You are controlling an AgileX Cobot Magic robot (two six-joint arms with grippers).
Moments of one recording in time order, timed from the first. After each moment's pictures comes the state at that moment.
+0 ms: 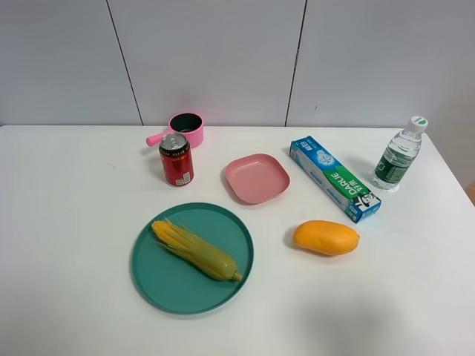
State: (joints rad) left arm 0.07 1.16 -1.81 0.07 1.20 0.55; right arm 0.05 0.00 -0.50 -0.01 1.06 0.04
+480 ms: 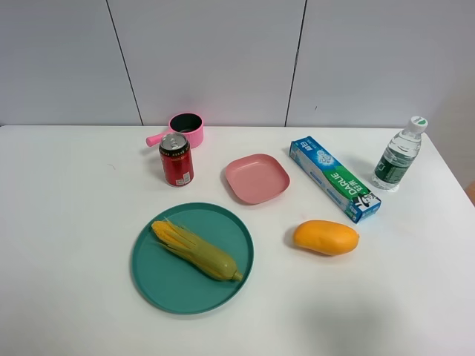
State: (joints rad) left arm 0.12 0.61 -1.46 0.06 1.21 0.39; right arm 0.05 0.00 -0.50 -0.01 1.06 0.04
